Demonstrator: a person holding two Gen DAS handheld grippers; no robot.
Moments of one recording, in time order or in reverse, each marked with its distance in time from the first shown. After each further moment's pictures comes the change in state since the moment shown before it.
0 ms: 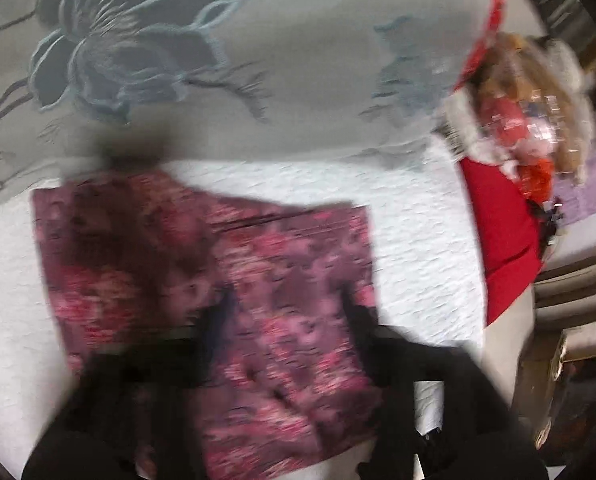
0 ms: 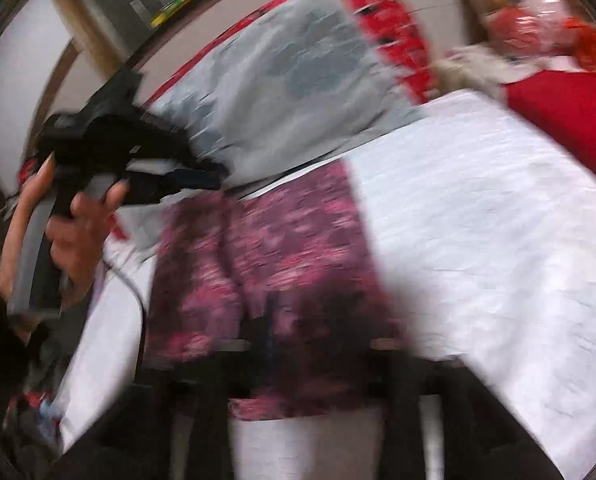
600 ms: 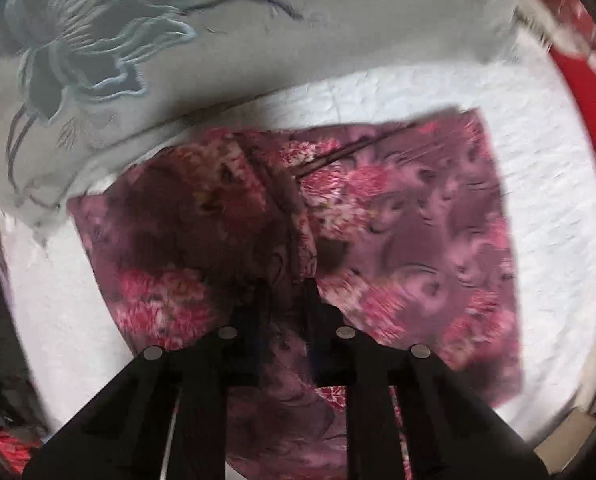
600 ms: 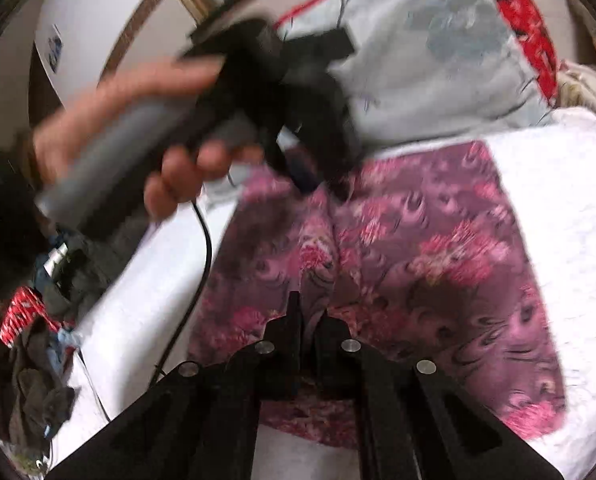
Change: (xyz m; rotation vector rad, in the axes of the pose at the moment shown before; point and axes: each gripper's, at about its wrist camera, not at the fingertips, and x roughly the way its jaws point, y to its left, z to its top) left arm 0.042 -0.011 -0.021 0.182 0.173 0.358; right arm 0.031 0.055 -0.012 -0.193 0.046 0.205
